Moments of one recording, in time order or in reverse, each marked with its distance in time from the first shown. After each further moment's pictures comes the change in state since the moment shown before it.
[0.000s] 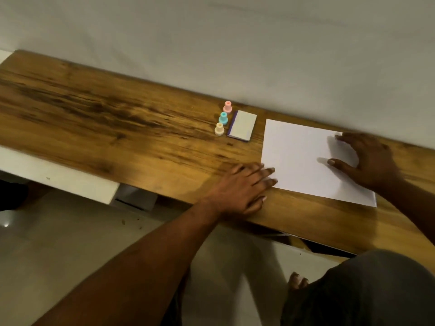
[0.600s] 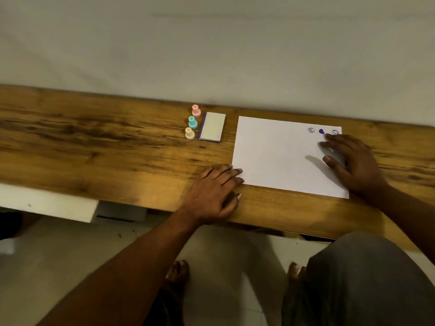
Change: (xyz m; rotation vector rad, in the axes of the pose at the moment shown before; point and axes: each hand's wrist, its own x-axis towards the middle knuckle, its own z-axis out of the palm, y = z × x) left_hand -0.003 0.009 0.012 -0.056 0.153 -0.092; right_hand -0.049 0.042 0.028 0.283 0.179 -0.126
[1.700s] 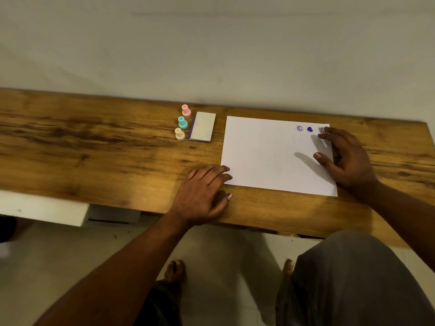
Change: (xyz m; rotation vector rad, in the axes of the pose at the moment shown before) left_hand 0.000 -0.001 0.000 -0.019 0.077 -0.066; right_hand 0.002 -0.011 -0.012 0.102 0.022 0.123
